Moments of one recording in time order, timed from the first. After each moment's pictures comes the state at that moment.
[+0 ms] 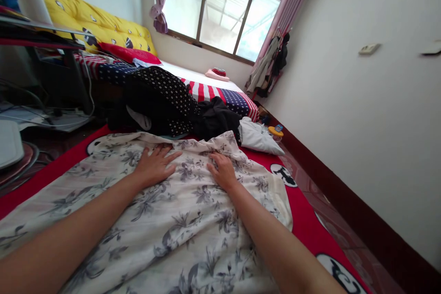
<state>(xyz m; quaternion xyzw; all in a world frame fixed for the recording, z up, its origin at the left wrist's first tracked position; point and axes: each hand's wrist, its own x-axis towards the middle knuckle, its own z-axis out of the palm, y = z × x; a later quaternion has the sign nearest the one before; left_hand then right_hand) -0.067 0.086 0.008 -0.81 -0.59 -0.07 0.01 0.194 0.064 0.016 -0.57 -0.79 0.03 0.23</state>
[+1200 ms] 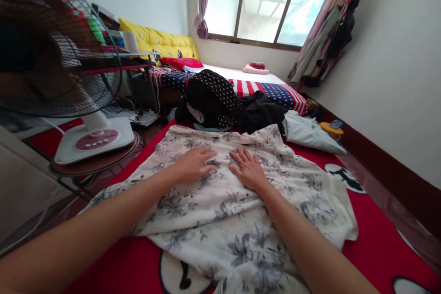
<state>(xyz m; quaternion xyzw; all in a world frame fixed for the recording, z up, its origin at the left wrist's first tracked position) -0.114 0.010 0.040 -0.84 -0.54 -0.04 0.00 0.135 0.033 0.003 -0.53 -0.84 0.04 0.10</state>
